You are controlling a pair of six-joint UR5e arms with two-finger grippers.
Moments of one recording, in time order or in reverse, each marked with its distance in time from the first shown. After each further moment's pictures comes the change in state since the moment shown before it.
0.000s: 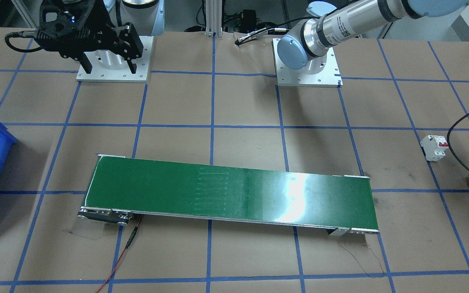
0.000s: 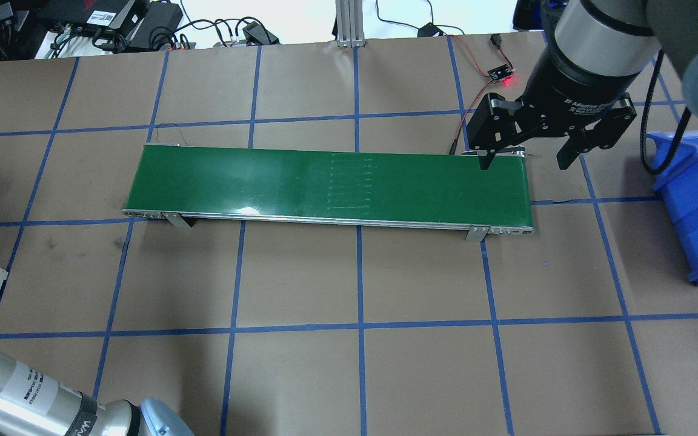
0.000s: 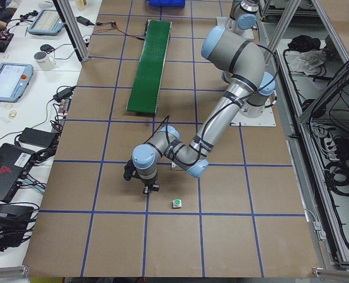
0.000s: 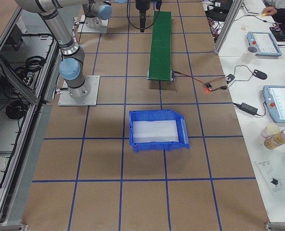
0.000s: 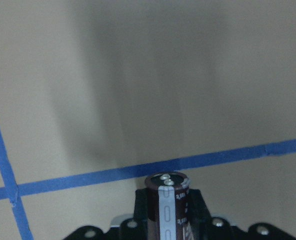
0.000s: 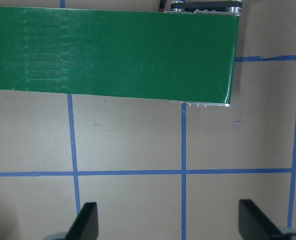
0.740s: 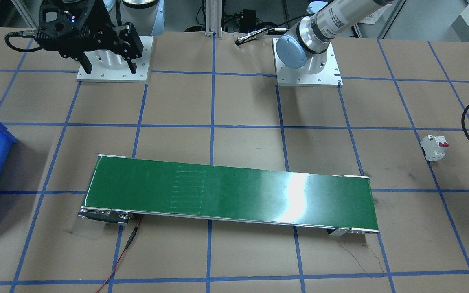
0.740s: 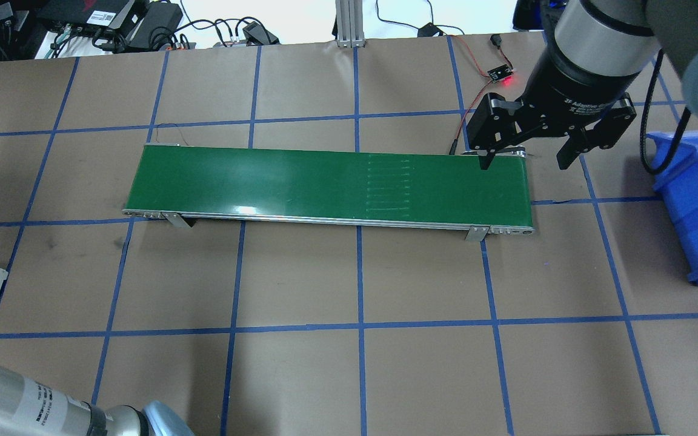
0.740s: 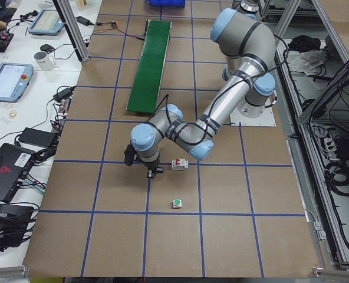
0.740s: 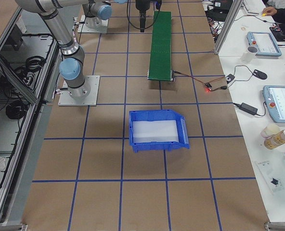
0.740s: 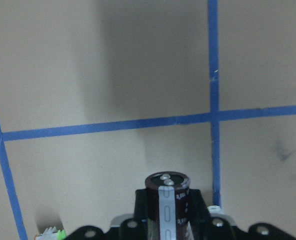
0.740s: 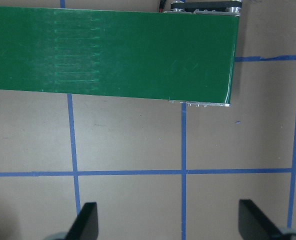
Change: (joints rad) left arm -0.031 0.152 0.000 -0.226 0.001 -0.122; right arm 0.000 -0.001 0.000 0.000 0.000 0.000
